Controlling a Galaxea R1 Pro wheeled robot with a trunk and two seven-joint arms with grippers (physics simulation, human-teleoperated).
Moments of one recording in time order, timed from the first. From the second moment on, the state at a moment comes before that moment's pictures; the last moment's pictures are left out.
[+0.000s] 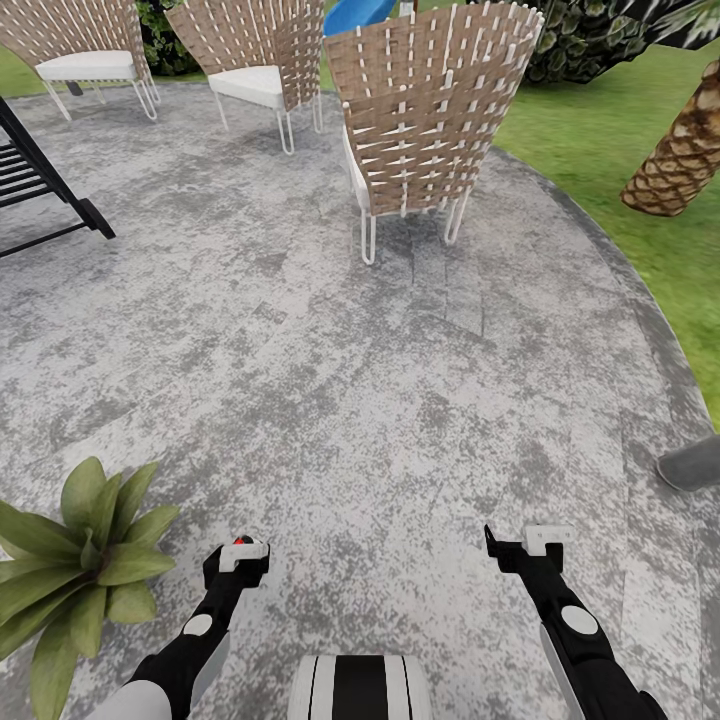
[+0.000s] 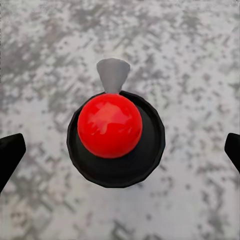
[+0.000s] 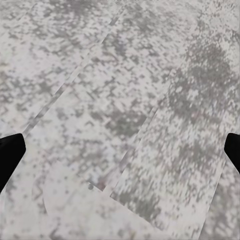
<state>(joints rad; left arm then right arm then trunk) -0.56 0.00 0.01 -0.35 -0.03 -0.38 0.07 -0.25 -0.05 -0.09 -1.19 0.08 0.08 0.00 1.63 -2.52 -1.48</state>
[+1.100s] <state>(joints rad) -0.56 0.00 0.01 -0.35 -0.03 -0.38 0.06 -0.25 -0.05 -0.09 -1.19 0.08 0.08 0.00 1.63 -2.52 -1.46</state>
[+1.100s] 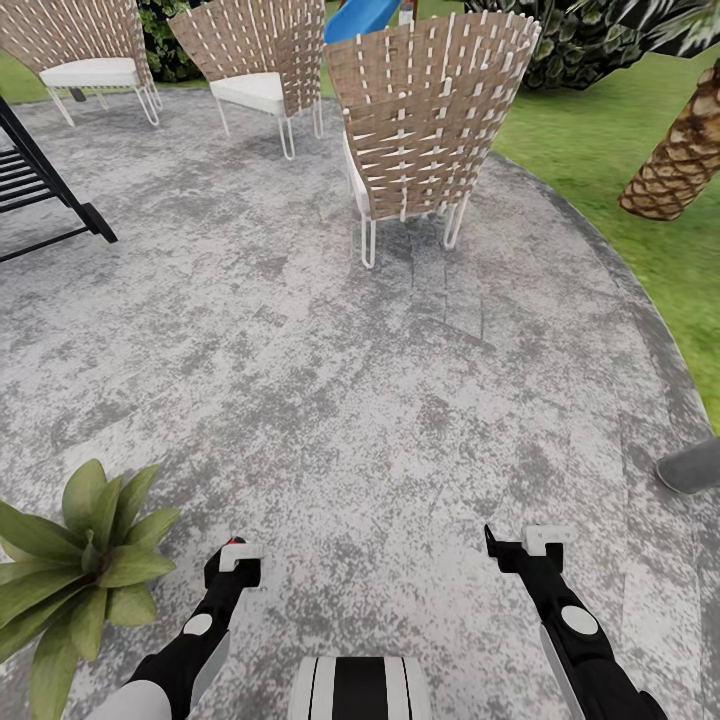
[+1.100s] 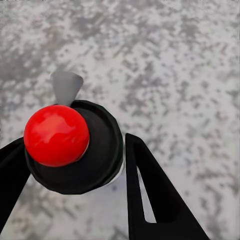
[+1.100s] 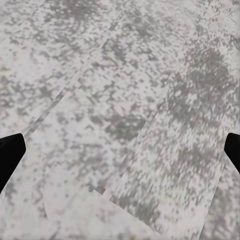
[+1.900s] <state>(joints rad) -0.56 0.00 0.01 -0.36 -0.03 -0.38 0.06 -0.25 -0.05 -0.09 -1.19 0.08 0.08 0.00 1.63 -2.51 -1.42</state>
